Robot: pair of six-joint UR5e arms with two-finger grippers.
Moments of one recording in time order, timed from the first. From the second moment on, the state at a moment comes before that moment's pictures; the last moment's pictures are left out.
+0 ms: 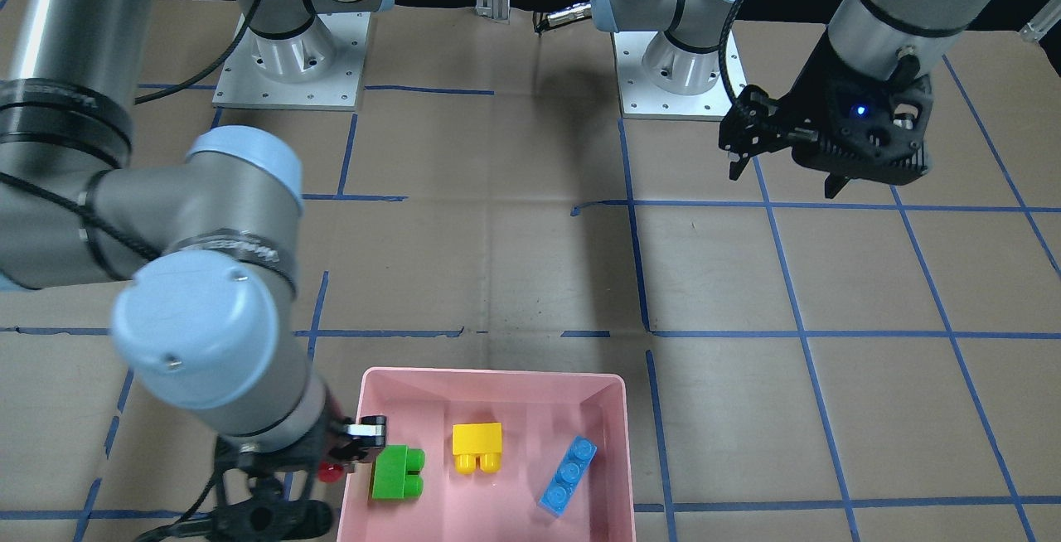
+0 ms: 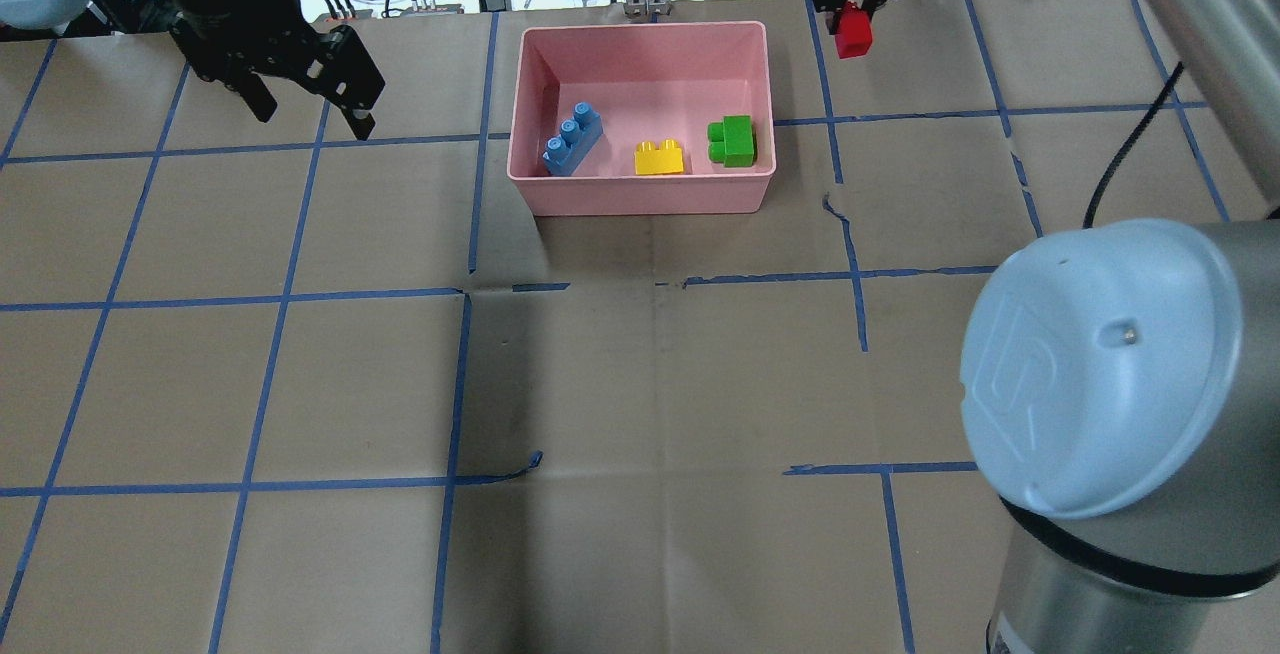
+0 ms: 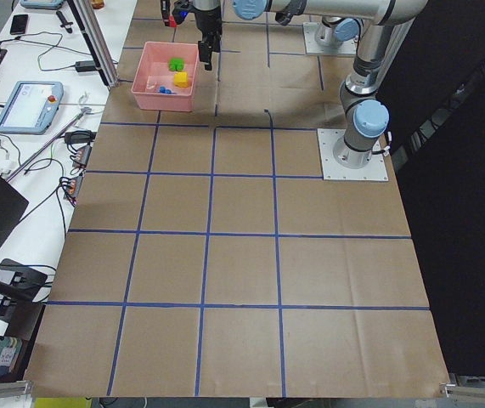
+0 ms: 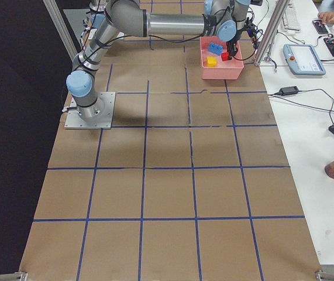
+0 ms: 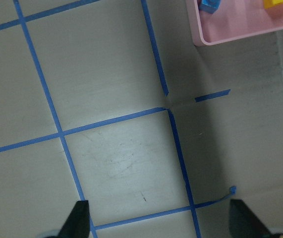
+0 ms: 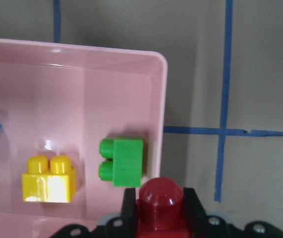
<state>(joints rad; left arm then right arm) -1.49 -1.66 -1.37 -1.72 1.60 0.30 1.72 -0.86 0.96 -1.76 -1.57 0.11</state>
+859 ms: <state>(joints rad) -1.44 -1.55 -1.41 -1.80 1.60 0.17 1.76 -0.77 0.97 -1.79 -1.54 0.19</state>
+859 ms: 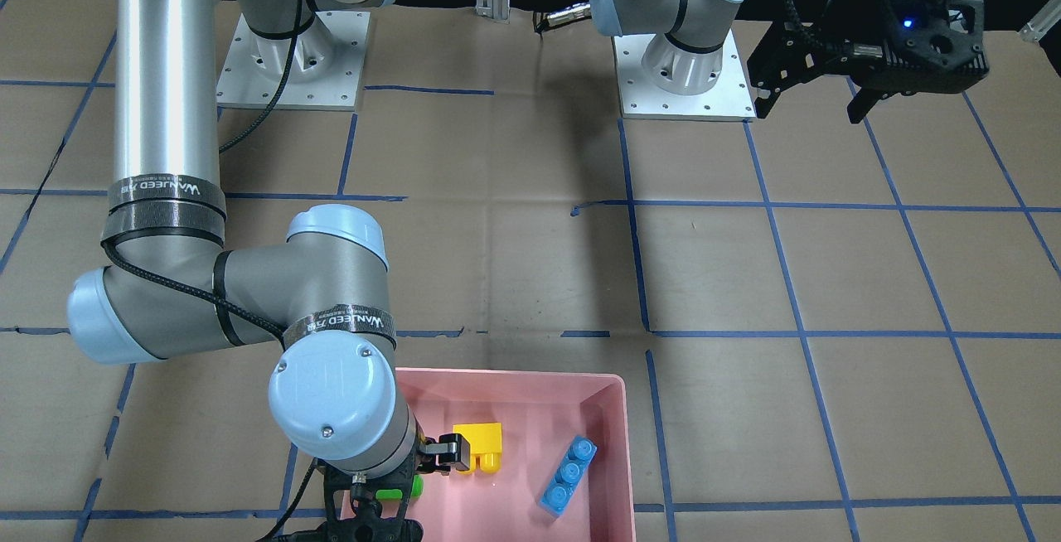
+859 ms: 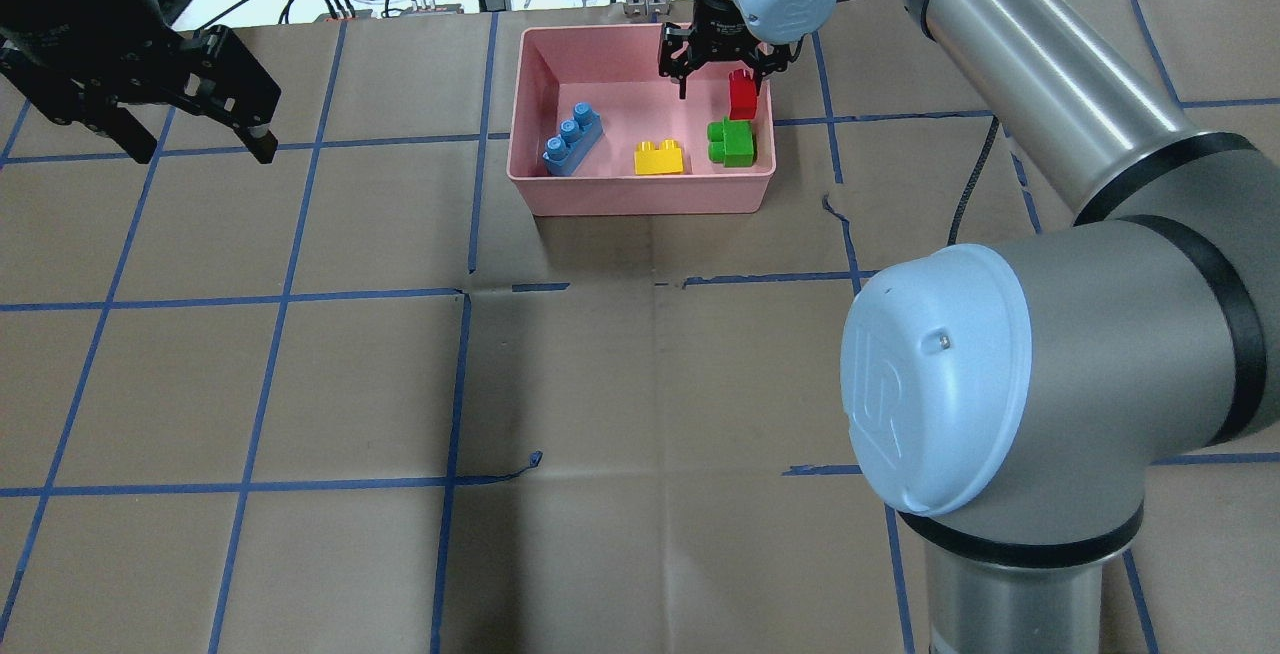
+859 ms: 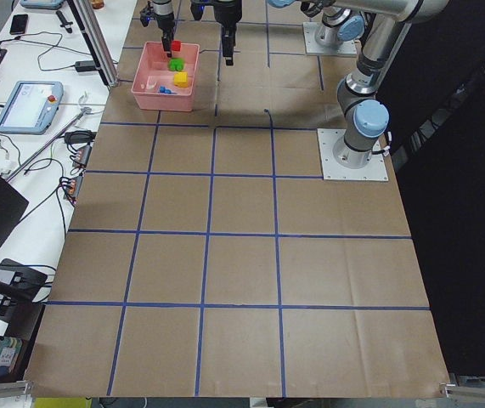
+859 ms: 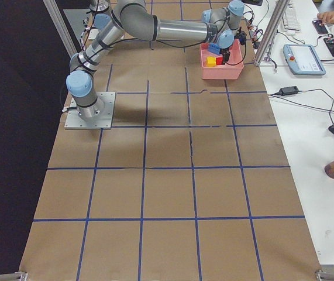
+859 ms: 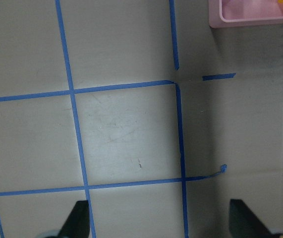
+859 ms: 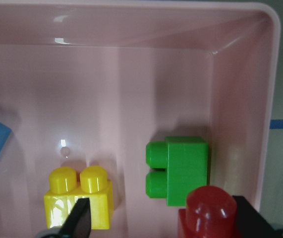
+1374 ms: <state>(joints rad) -1.44 -1.54 -1.42 -1.81 1.61 0.16 1.81 -0.80 0.96 -1.78 -1.55 0.28</state>
